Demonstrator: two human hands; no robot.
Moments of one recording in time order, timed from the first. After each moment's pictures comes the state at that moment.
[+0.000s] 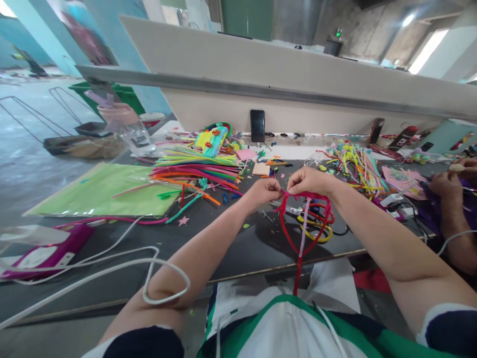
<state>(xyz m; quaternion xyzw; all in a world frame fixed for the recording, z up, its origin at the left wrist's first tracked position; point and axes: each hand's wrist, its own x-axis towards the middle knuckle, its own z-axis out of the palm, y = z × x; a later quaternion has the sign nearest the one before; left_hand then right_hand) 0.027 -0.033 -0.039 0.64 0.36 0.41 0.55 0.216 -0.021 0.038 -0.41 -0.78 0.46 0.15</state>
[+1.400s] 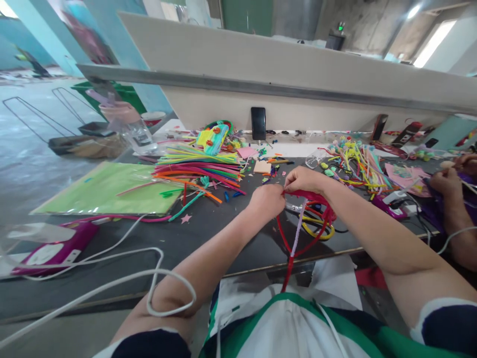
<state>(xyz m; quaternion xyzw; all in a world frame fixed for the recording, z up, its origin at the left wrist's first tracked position) 0.039 -0.071 -0.014 0.79 0.56 0.23 0.13 0.199 -0.014 0.024 -0.49 -0.78 0.38 0.13</state>
